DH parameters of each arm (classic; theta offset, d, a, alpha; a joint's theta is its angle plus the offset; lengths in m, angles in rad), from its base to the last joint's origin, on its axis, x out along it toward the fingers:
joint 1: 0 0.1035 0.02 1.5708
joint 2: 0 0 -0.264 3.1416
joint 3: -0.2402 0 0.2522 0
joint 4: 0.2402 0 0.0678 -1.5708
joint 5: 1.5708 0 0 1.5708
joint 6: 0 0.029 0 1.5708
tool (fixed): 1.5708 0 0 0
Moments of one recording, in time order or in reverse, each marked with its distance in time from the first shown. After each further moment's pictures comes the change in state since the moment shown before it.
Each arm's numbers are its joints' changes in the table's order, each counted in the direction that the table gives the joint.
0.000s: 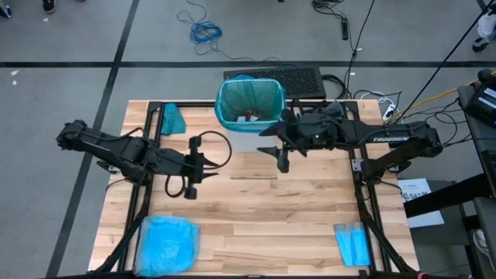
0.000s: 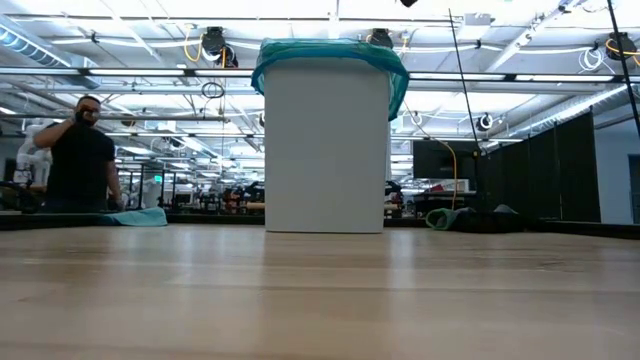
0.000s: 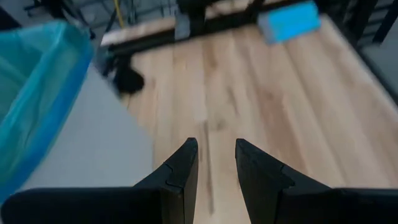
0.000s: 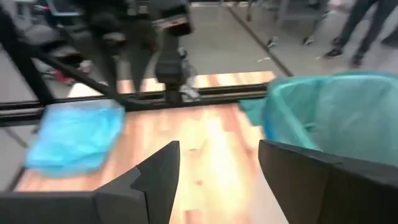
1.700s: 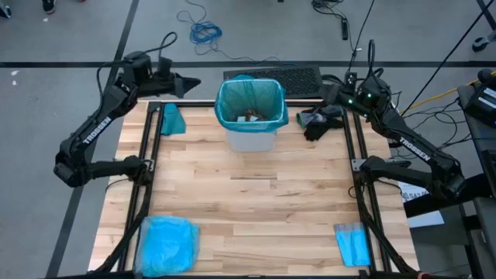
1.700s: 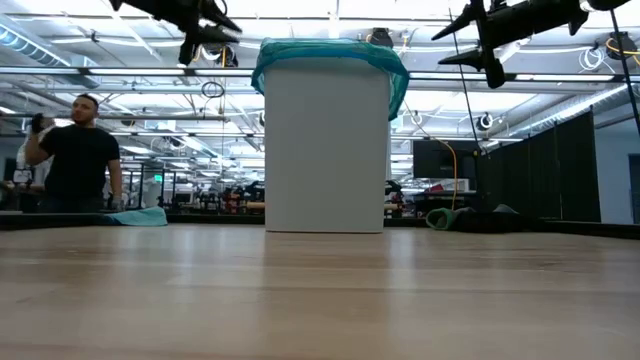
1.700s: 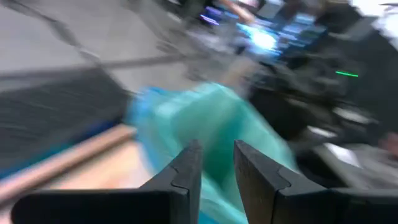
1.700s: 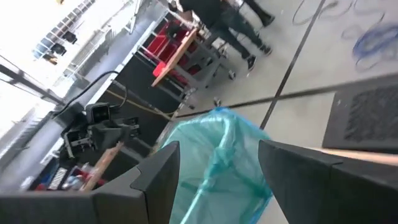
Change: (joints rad) left arm 1.307 0.038 -0.006 -0.236 1.004 -0.542; right arm -0.867 0.476 0.523 -0.319 -0.442 0.822
